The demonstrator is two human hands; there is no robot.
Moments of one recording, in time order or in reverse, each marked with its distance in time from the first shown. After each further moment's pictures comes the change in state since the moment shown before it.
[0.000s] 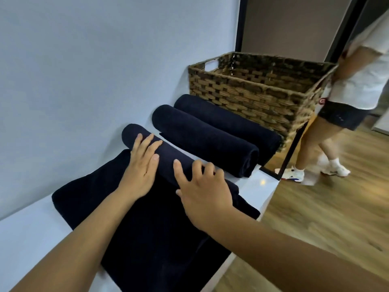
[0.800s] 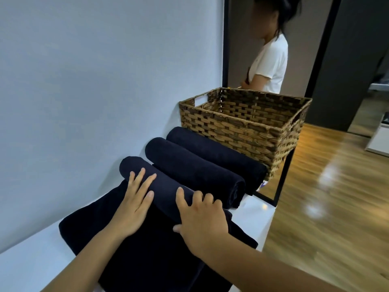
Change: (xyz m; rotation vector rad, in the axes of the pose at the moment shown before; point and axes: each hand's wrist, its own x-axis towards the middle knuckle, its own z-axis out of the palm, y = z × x) left_hand -0.006 0.012 -0.004 -0.109 -0.154 -0.132; right_hand 0.003 0.024 -0.010 0.109 -0.099 0.076
